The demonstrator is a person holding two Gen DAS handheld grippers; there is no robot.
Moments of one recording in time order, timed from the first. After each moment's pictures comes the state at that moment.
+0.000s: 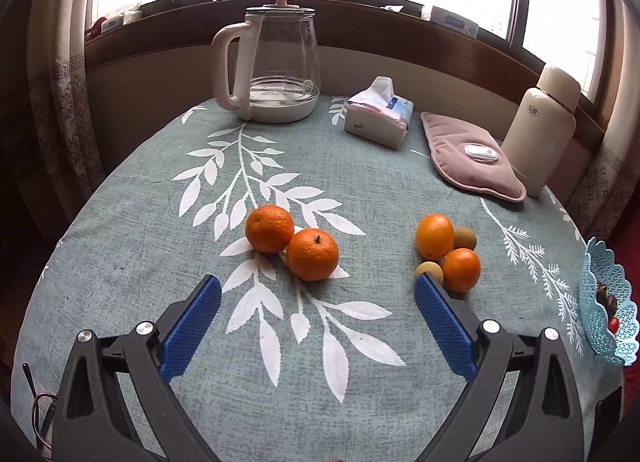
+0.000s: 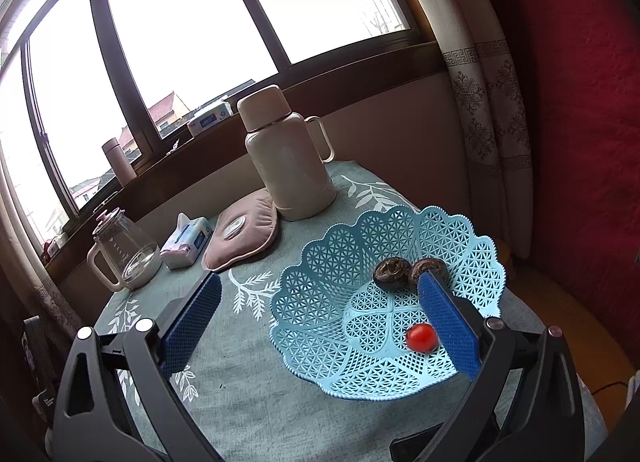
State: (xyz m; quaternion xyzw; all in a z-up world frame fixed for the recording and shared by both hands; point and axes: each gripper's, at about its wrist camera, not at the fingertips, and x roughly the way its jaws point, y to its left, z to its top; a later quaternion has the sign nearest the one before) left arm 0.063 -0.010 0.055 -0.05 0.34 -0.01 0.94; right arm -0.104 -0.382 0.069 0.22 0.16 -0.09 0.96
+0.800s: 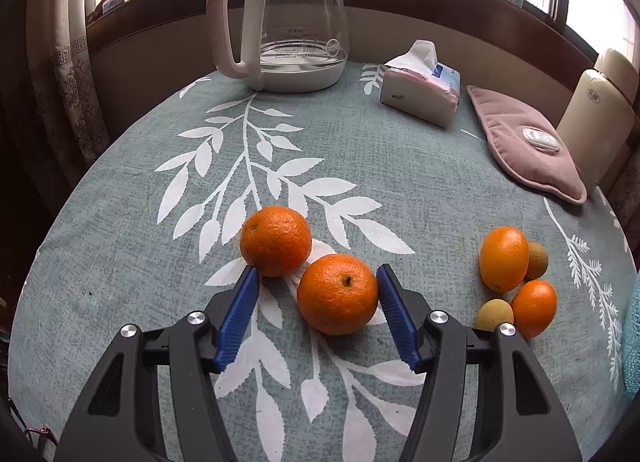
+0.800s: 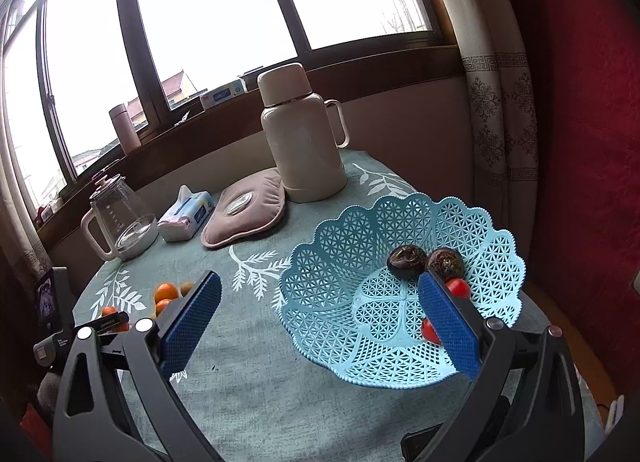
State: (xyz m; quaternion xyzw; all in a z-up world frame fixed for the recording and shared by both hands) left arm 0.132 -0.014 0.022 -0.04 0.40 0.03 0.92; right arm -0.090 -0.352 0.056 0.17 0.18 -0.09 0.96
